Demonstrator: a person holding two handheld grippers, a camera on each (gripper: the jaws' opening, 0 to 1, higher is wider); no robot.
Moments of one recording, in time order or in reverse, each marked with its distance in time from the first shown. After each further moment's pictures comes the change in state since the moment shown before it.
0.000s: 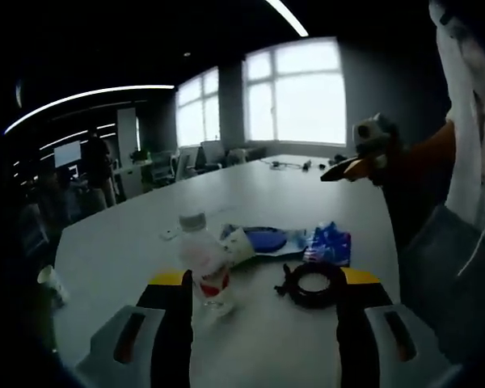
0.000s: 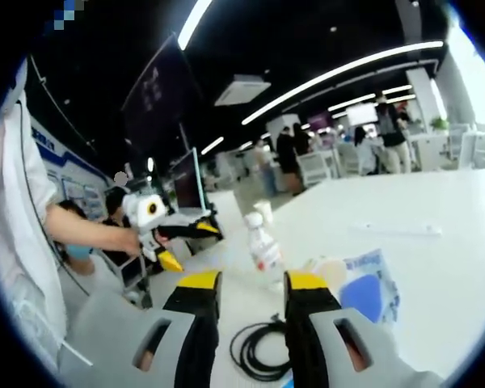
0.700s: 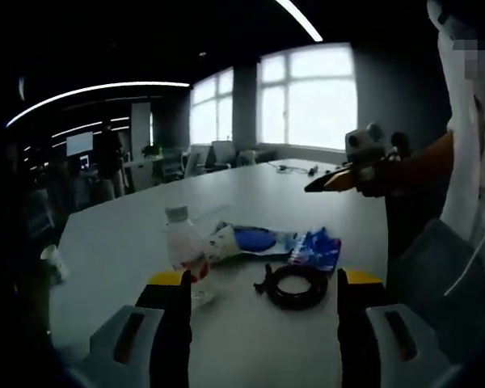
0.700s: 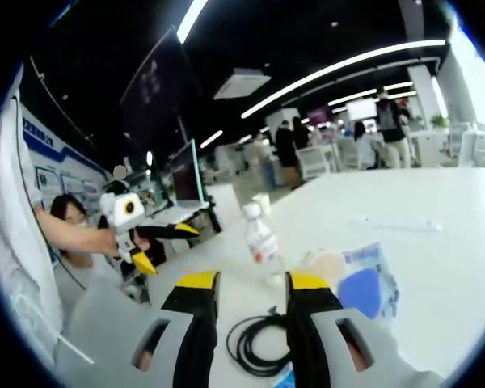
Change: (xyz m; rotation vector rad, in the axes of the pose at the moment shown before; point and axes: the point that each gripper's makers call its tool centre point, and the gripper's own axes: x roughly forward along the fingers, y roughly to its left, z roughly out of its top) left arm -0.012 -0.030 -0.001 -0.068 -0.015 0.054; right arm 0.005 -0.005 -0.008 -0.004 0.034 -0.003
